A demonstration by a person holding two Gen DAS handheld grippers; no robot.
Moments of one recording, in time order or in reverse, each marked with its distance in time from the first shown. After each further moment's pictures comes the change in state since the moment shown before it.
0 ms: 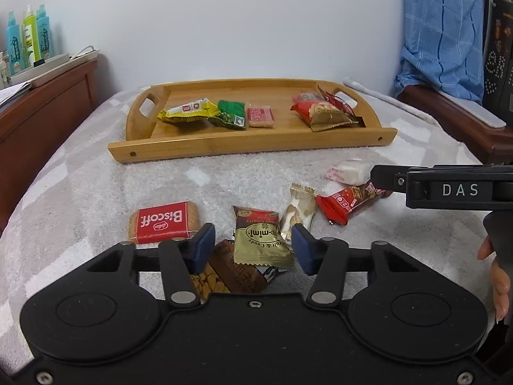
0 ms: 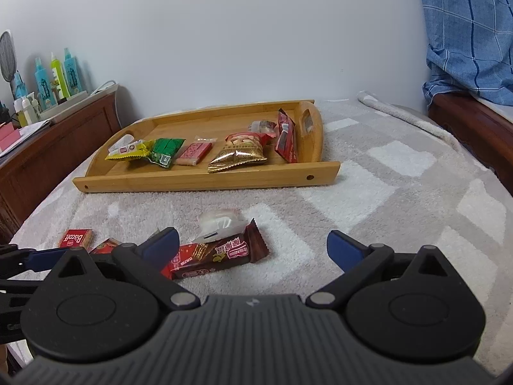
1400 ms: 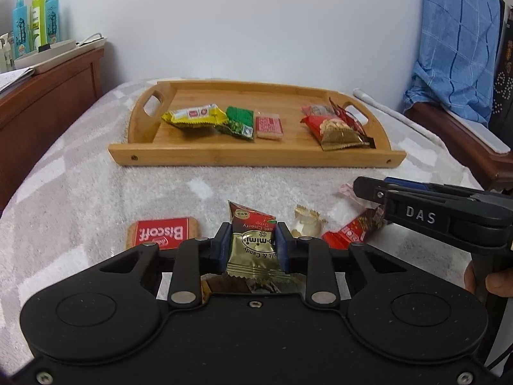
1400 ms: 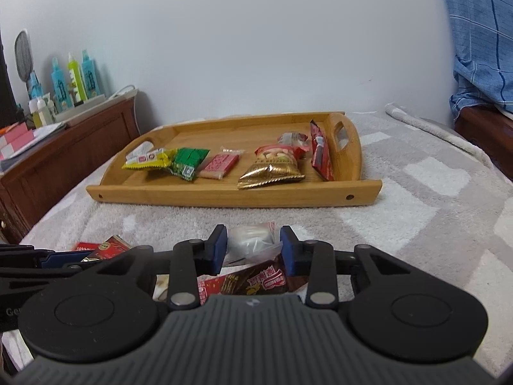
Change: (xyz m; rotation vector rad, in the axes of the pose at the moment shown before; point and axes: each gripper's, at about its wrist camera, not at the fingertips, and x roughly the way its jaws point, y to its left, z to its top) left arm 0.007 0.011 0.021 -0.092 0.004 -0.006; right arm 0.021 0.015 0.009 -0.024 -0.049 0.066
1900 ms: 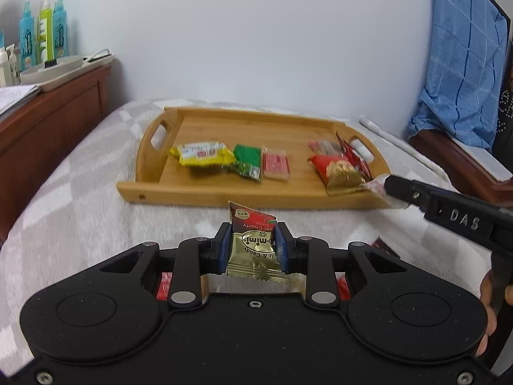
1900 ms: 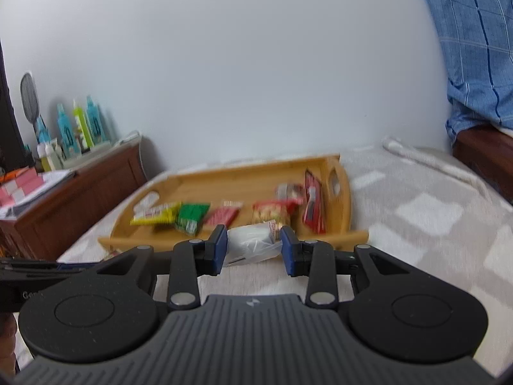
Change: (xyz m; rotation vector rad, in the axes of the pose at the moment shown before) left arm -0.005 0.004 0.038 -0.032 -0.056 0.011; right arm -0.019 -0.017 0.031 0.051 -0.138 0.039
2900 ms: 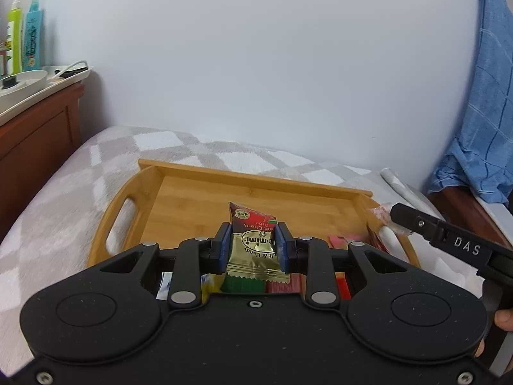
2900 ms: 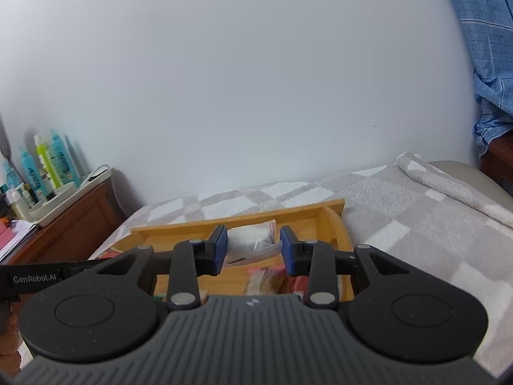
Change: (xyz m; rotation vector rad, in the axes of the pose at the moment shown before) left arm 0.132 0.017 0.120 -0.090 -0.016 -0.015; right arm 0.133 -0.051 0.074 0.083 0.021 0.012
